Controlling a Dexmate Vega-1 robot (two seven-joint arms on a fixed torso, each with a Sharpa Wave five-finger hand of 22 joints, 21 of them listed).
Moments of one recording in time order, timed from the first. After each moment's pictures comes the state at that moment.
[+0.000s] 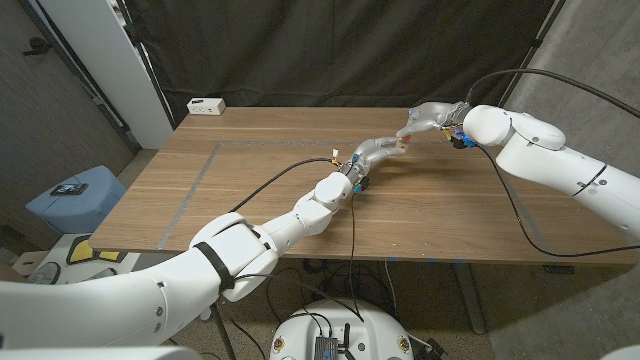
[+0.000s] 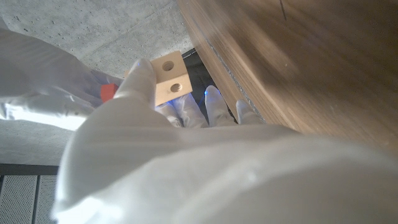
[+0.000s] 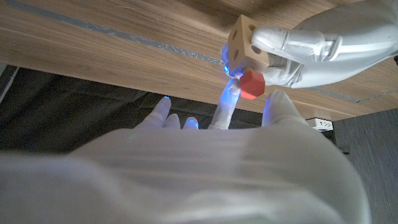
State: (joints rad) left arm 0.39 -0.09 0.78 -0.53 -0.25 -0.54 0.02; left_hand 0.99 0.06 0.29 -0.16 0.18 0.84 -0.20 0.22 0.19 0.81 -0.22 0.22 0.46 0.42 -0.04 0.20 0.18 0.10 0.15 0.19 0.18; right arm -0.56 -1.01 -0.62 -2.00 -0.26 -0.54 0.34; right_hand 0.61 -0.05 0.28 -0.05 0.18 0.58 -0.09 0.87 0.46 0.03 0.02 0.23 0.21 -0.04 0.10 0.23 0.22 0.17 0.07 0.20 0.17
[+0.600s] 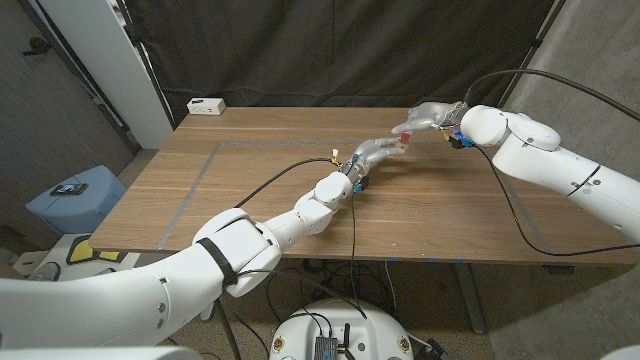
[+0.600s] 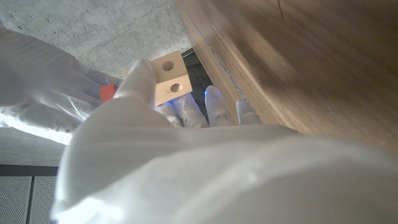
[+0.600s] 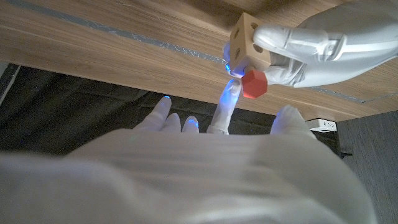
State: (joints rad) left arm 0.37 -0.11 0.78 -0.47 -0.26 -0.55 0.01; left_hand 0.99 0.06 0.29 -0.16 0.18 0.84 -0.20 0.21 0.19 0.81 -0.22 0.22 0.47 0.42 -0.04 0.20 0.18 0.10 0.15 0.19 0.18; right arm -0.55 -0.99 -0.63 -1.98 -0.28 -0.54 0.34; right_hand 0.49 -0.06 0.22 0.00 0.20 0.53 -0.09 0.86 0.47 0.04 0.03 0.22 0.21 -0.03 0.09 0.23 0.22 0.17 0.07 0.20 0.17
